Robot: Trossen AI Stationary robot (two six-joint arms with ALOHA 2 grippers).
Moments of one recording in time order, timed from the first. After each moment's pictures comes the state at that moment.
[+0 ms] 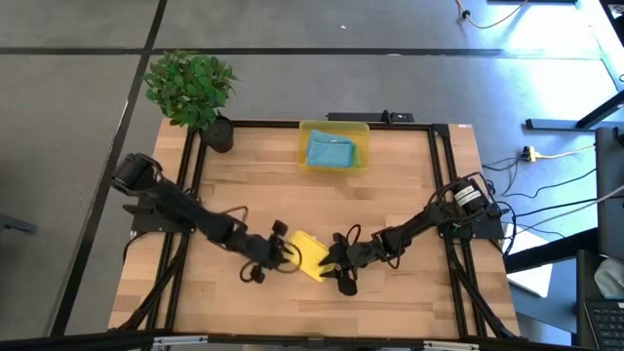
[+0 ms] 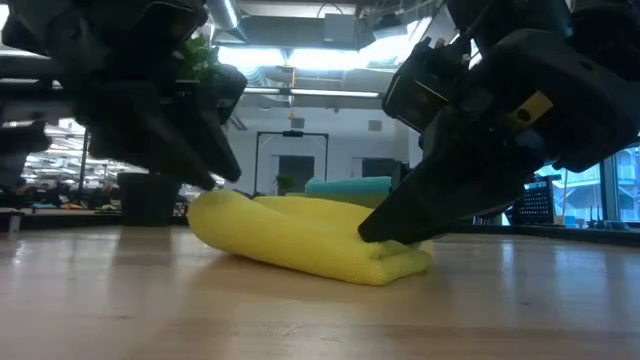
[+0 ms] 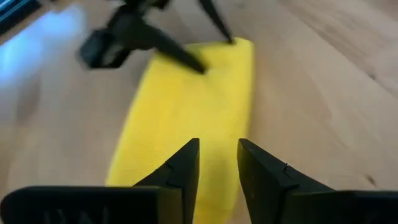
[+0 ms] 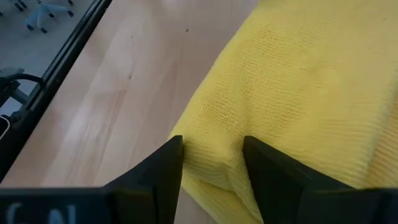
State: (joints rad) left arm -0.44 1.57 0.66 0.21 -0.27 0.22; right arm 0.41 1.99 0.78 0.67 0.10 0.41
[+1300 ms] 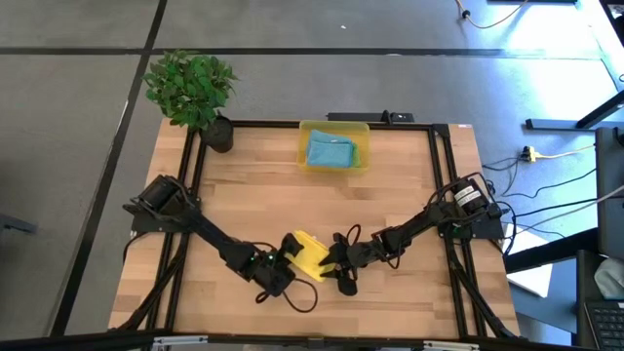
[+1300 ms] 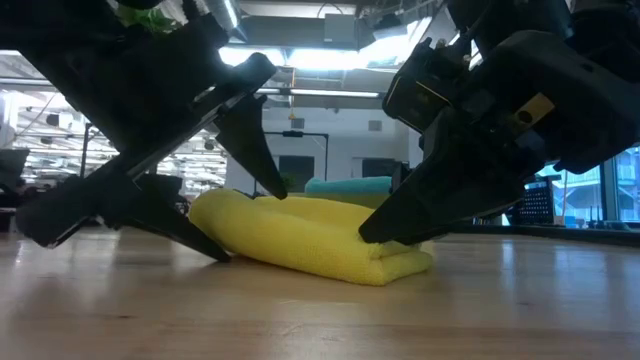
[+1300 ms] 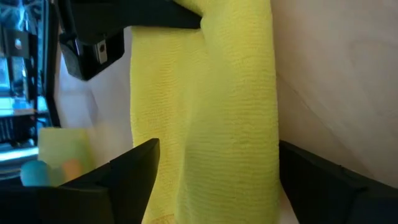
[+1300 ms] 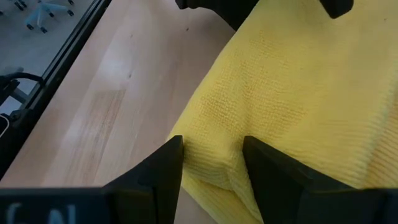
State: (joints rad) left arm -0.55 1.91 0.98 -0.16 -0.71 0.47; right arm 0.41 1.99 0.77 0.67 0.10 0.41
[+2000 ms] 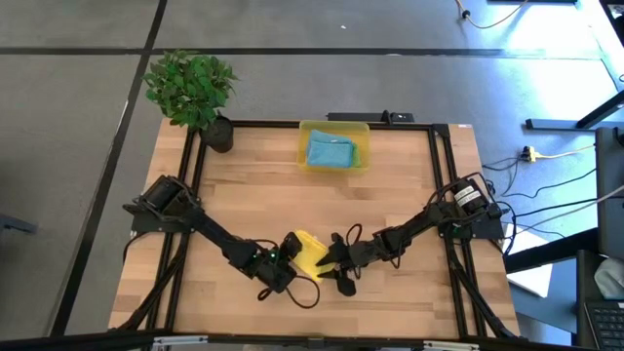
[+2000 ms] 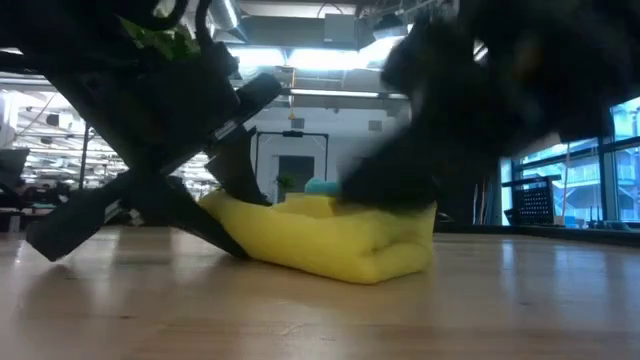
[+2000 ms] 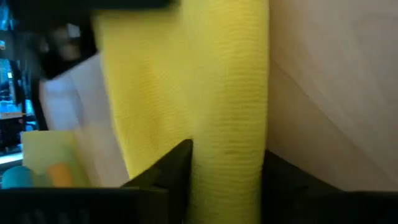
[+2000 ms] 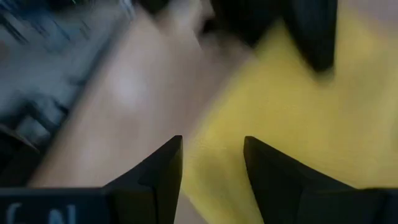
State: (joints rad) left arm -0.52 1.92 0.98 -0.13 -0.68 0.51; right arm 0.41 1.99 0.77 0.74 0.10 0.42
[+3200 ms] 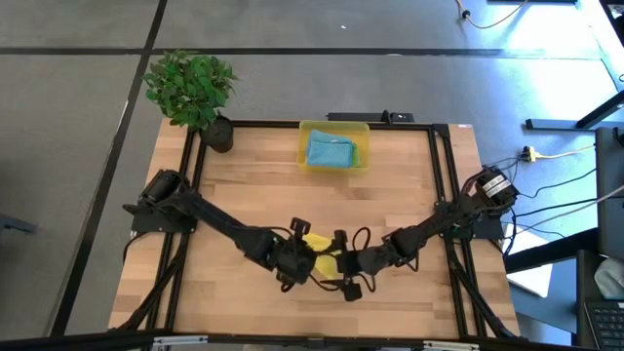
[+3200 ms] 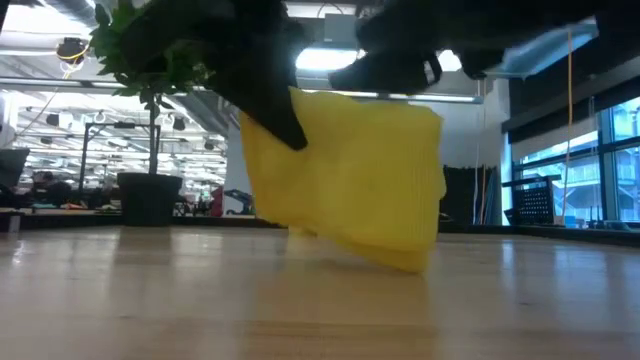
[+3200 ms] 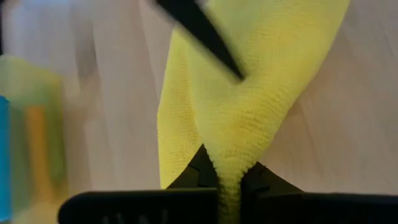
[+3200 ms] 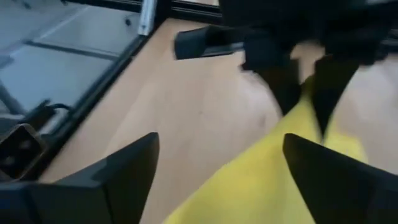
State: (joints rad) left arm -0.43 1.88 1.38 -0.63 -0.50 0.02; right arm 0.50 1.75 0.85 0.48 0.30 0.07
